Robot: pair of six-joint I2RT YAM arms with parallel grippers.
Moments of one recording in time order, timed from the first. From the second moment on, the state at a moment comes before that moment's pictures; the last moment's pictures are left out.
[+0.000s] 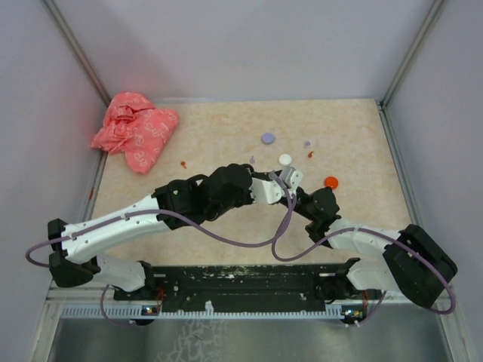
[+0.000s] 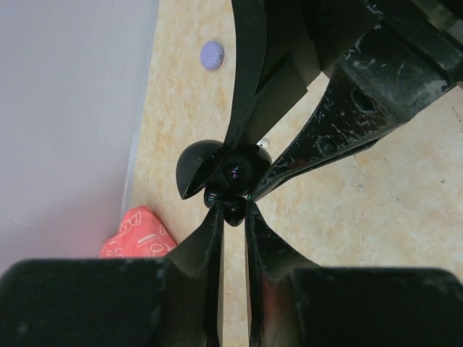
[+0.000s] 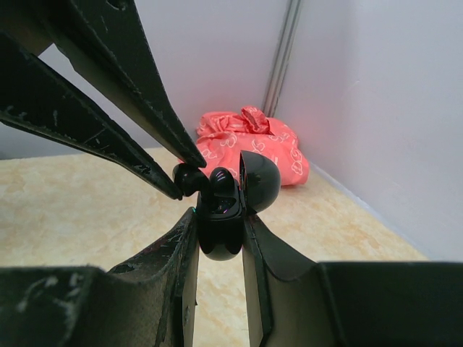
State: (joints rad) left arm -1.23 1.36 1.44 -0.70 -0.51 0.54; right arm 0.73 1.21 0.39 1.18 -0.38 -0.08
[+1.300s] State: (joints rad) left arm -1.01 1.42 1.59 -0.90 -0.13 0.41; right arm 0.72 1.30 0.39 1.26 -0.47 -0.07
